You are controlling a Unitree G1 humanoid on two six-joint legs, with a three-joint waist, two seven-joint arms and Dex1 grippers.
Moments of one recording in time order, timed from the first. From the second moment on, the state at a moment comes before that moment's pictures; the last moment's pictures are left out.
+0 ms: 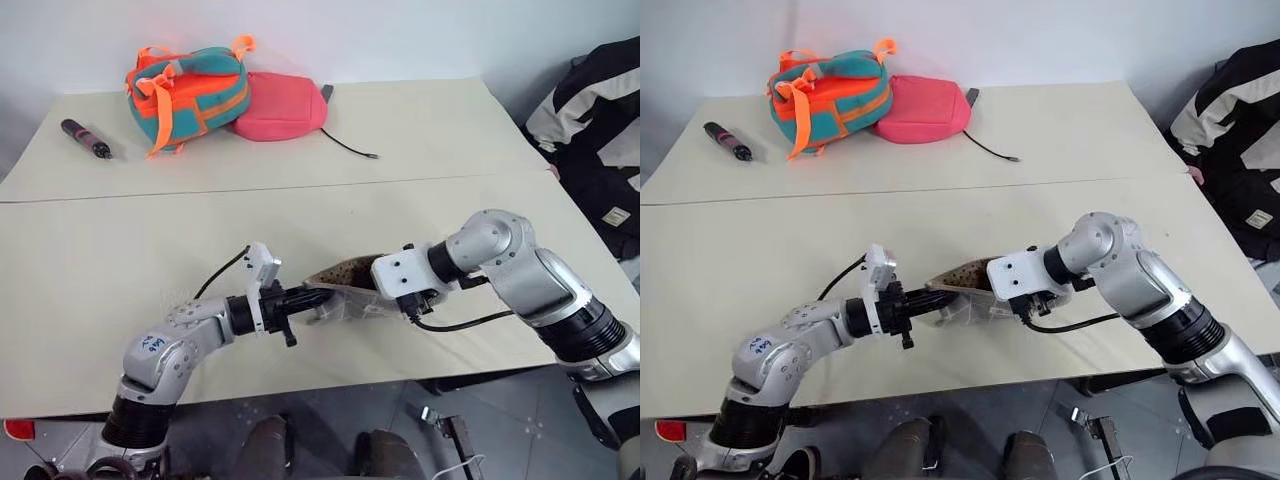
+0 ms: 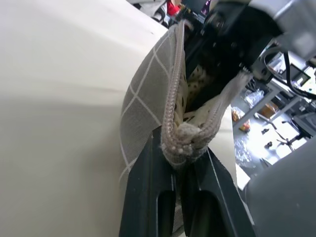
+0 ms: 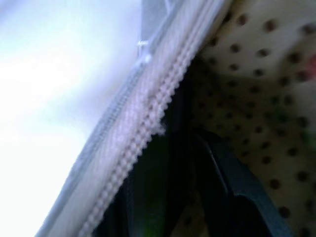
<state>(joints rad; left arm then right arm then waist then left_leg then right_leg) -0.28 0.42 -0.06 -0.33 -0.69 0.76 -0.64 -0.79 -0.79 0.50 -0.14 -0.12 0.30 1.41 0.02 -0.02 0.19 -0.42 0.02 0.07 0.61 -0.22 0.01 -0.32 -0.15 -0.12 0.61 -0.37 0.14</state>
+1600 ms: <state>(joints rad) -0.28 0.42 -0.06 -0.35 -0.65 0.73 -0.63 -0.80 -0.71 0.31 -0.10 -0.01 0.44 1.40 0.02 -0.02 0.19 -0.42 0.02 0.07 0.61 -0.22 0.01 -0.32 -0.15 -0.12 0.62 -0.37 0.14</state>
